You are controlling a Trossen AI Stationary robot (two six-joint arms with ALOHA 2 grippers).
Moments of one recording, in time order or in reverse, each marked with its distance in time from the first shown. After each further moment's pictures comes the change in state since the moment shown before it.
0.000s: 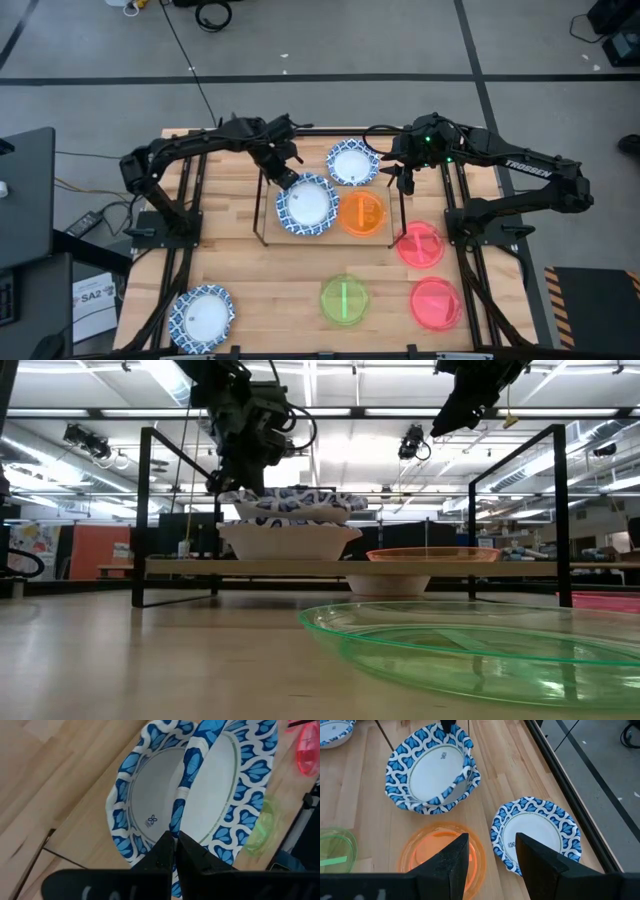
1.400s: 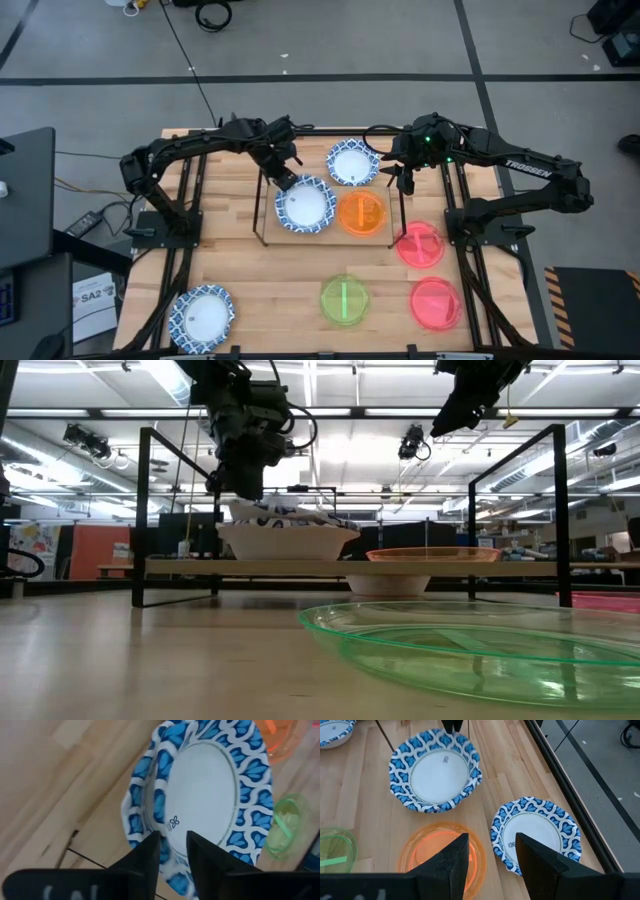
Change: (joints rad) left arm -0.003 0.000 0.000 -0.013 -0.097 0.043; right arm 0.000 0.000 0.000 0.000 0.000 0.000
